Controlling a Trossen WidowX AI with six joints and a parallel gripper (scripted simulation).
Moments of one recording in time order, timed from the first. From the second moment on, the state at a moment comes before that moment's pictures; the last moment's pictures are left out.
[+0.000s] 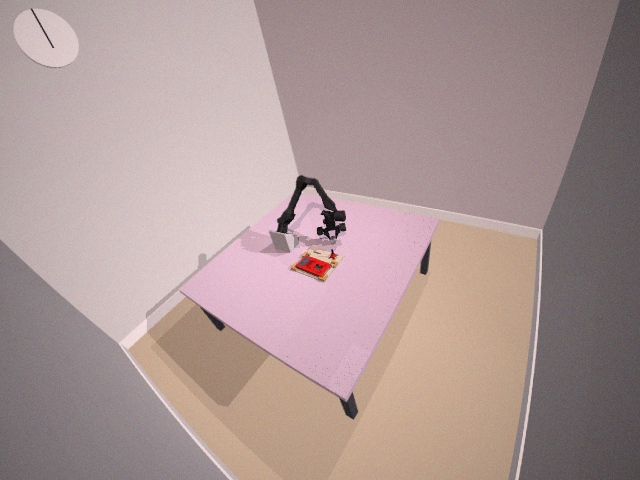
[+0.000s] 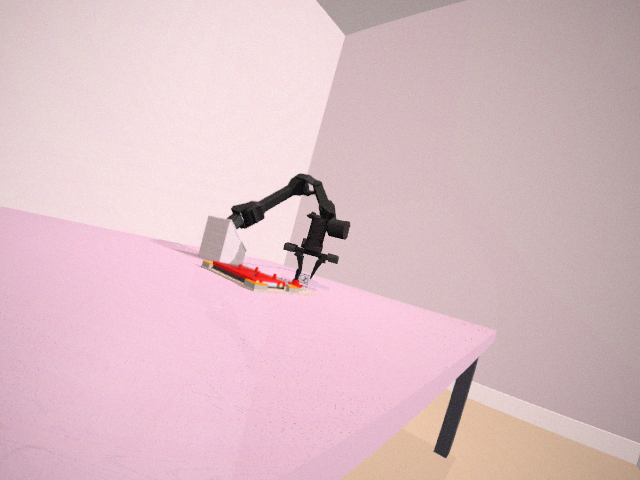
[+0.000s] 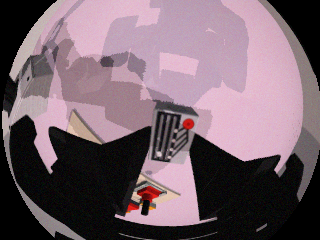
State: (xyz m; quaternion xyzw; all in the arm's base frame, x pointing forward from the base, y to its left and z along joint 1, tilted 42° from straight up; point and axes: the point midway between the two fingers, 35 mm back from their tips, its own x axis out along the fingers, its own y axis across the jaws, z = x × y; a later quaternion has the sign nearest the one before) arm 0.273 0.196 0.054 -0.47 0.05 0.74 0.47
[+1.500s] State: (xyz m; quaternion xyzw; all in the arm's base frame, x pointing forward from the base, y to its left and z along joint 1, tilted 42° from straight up) arm 0.293 0.116 0.127 -0.44 0.10 0.73 0.51
